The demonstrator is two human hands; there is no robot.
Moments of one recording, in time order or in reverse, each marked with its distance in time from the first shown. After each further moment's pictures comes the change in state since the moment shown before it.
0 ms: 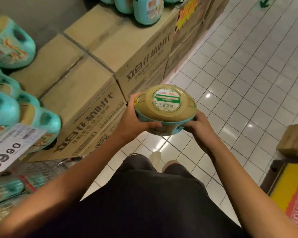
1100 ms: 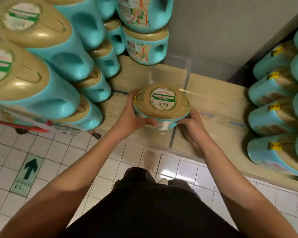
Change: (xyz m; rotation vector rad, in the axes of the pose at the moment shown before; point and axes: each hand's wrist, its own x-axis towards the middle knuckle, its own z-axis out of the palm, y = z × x) left_hand 0.138 -0.012 -0.202 -0.075 1.135 -0.224; right_hand 0.411 -0.146 0.267 -0.289 -0.968 0.109
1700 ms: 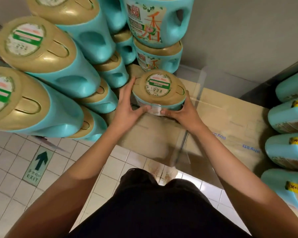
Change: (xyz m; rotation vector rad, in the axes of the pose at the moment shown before) left_hand 0.066 0.017 -0.036 0.295 0.225 0.058; right_hand 0.103 -0.049 0.031 -0.333 -0.169 -0.211
